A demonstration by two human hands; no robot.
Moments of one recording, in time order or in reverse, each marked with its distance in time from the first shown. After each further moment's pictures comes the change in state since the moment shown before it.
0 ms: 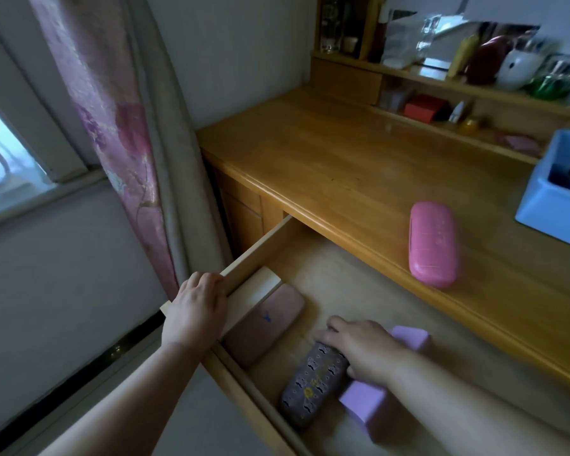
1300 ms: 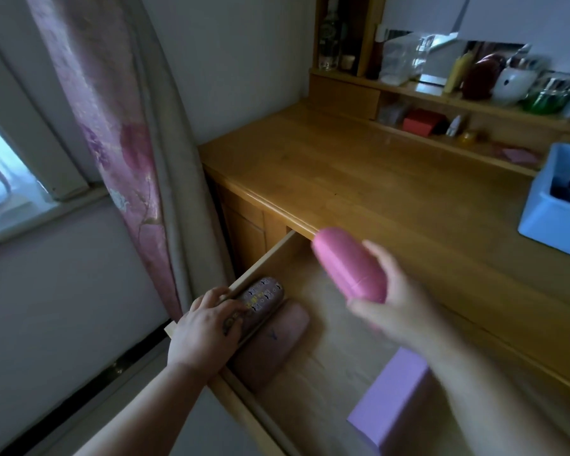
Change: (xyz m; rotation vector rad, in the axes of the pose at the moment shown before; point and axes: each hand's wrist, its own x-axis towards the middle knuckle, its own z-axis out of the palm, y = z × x) left_hand 0.006 -0.011 0.003 0.093 -0.063 0.201; right_hand -0.027 -0.017 -0.100 0.791 0.541 0.437
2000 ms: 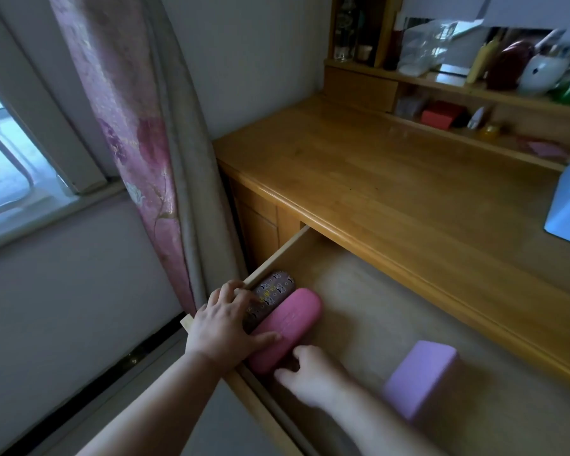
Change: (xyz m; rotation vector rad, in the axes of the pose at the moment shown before) left_hand 0.003 -0.002 0.001 0.117 -0.146 0.002; right_hand -0.020 0.003 0.152 -0.241 -0.441 0.189
